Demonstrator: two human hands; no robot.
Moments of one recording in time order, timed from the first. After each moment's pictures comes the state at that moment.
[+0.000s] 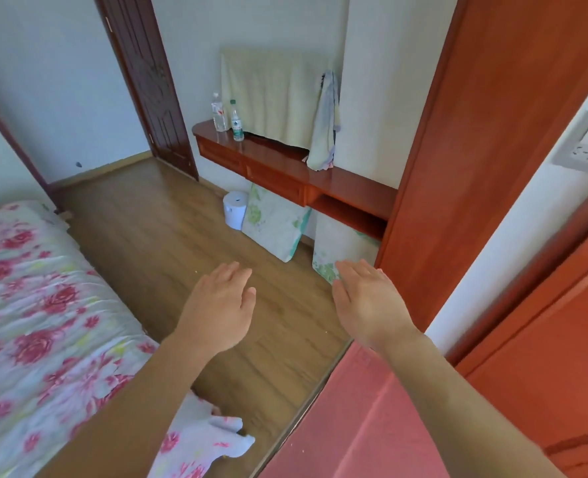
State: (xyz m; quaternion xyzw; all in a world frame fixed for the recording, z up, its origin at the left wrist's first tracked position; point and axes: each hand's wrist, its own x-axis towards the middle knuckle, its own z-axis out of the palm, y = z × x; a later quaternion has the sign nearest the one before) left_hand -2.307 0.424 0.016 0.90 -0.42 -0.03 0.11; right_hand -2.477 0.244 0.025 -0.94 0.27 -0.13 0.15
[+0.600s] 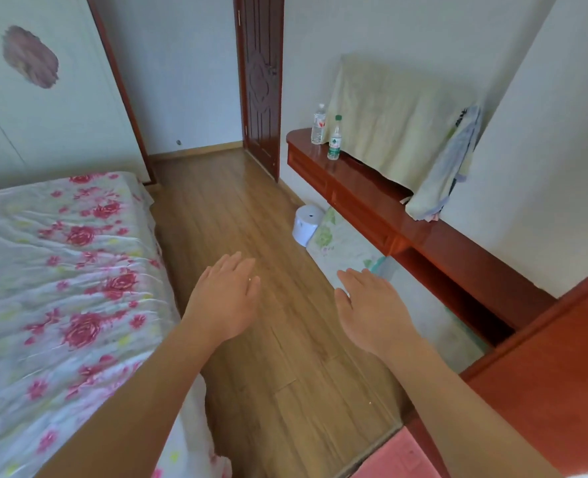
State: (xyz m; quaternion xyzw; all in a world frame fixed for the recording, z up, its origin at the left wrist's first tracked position) left_hand -2.076 0.387 0.024 0.96 -0.24 -0.02 0.16; right_hand -2.181 0.169 0.027 -0.99 0.12 -0.03 0.11
